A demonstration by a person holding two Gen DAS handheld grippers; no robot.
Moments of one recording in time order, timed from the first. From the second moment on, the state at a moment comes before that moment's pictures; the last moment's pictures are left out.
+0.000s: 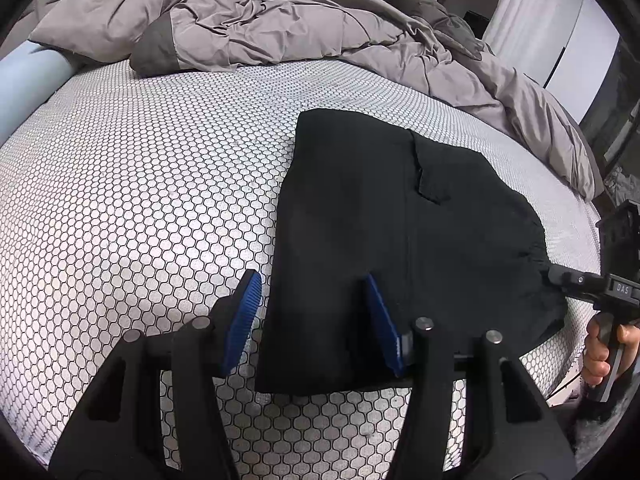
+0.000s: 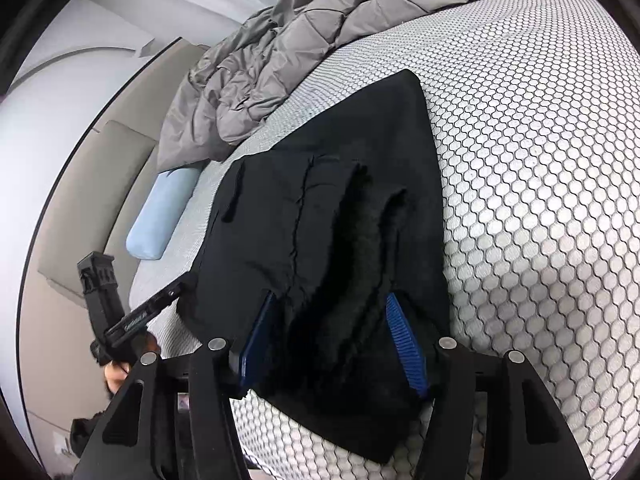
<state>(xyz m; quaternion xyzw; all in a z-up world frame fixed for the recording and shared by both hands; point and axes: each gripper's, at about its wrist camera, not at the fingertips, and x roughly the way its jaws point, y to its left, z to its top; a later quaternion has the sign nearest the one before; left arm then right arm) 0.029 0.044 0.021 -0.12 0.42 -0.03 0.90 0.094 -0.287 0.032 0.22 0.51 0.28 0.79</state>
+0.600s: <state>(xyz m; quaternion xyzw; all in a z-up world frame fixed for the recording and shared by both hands) 0.027 0.043 0.019 -0.12 0.43 -0.04 0.89 0.095 -0.236 0.058 0.08 0.43 0.21 0.87</state>
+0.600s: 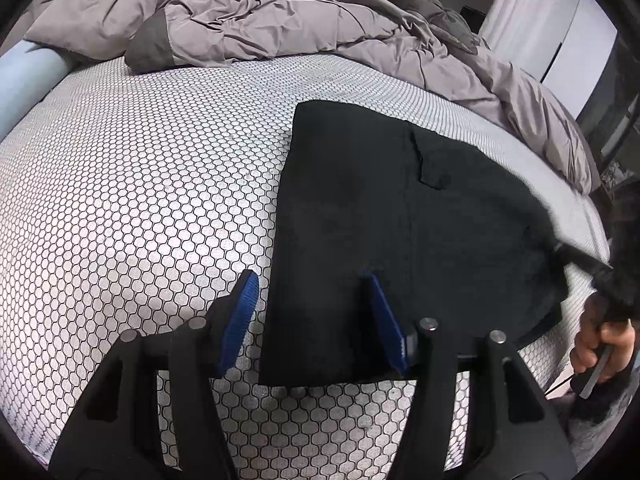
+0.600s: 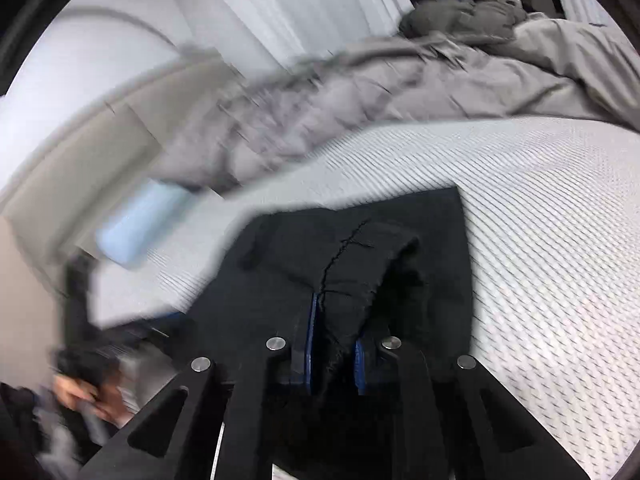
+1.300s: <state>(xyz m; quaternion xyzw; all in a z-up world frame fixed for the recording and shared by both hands) 0.030 0.042 0.017 -0.12 0.43 -0.04 0.89 0.055 -0.252 0.078 0.10 0.39 0.26 0.88</state>
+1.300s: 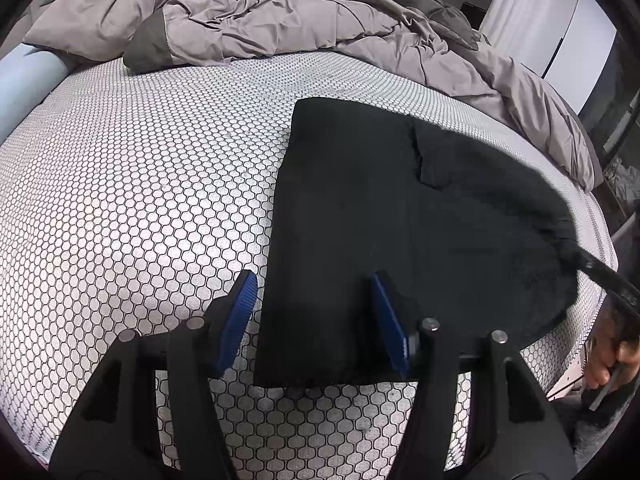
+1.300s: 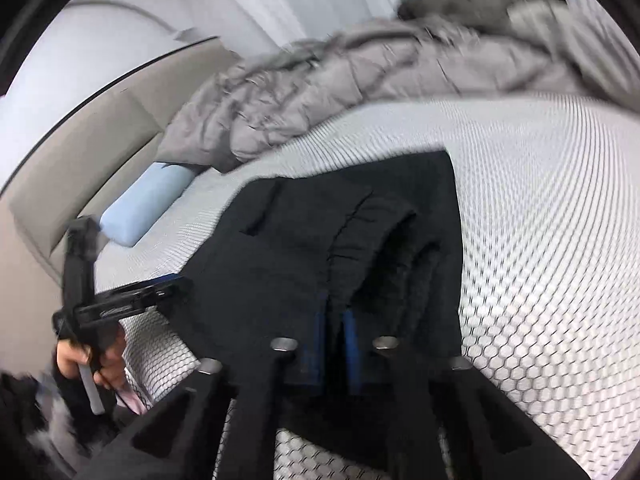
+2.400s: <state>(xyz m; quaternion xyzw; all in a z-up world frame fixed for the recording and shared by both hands) -0.004 -0.011 0.041 -0.01 0.35 -0.21 0.91 0.043 -0.207 0.071 -0.02 0.37 0.28 0.88</state>
